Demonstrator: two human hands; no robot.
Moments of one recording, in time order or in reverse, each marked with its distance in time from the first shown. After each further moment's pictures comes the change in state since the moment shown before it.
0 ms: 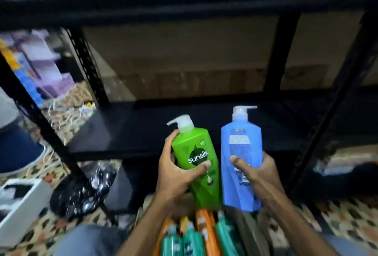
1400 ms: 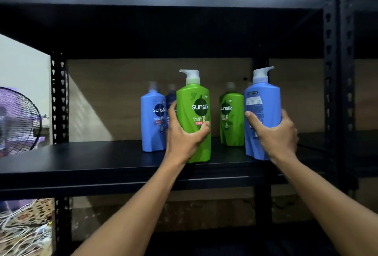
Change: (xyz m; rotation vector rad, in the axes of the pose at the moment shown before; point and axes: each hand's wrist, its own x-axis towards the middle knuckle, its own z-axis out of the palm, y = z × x) left_hand 0.300 0.294 0.128 0.148 0.085 0.620; right_hand 0.213 -0.377 -0.057 -0.215 0.634 -0.734
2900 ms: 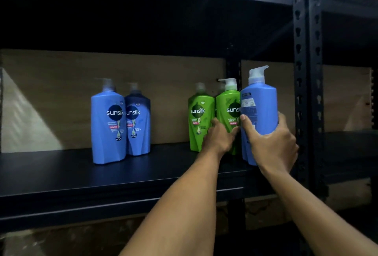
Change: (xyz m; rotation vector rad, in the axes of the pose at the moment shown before) left_hand 0.033 -0.020 0.200 0.302 -0.469 -0.218; right_hand 0.025 0.041 -0.022 -0.144 0.231 -0.039
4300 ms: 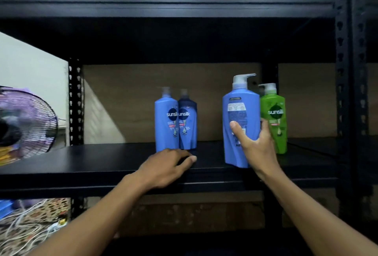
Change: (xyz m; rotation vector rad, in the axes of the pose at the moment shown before) left_hand -0.161 -0.096 -0.235 0.655 -0.200 0.118; right_hand -0.080 -0.082 0.027 0.450 -0.460 0.101
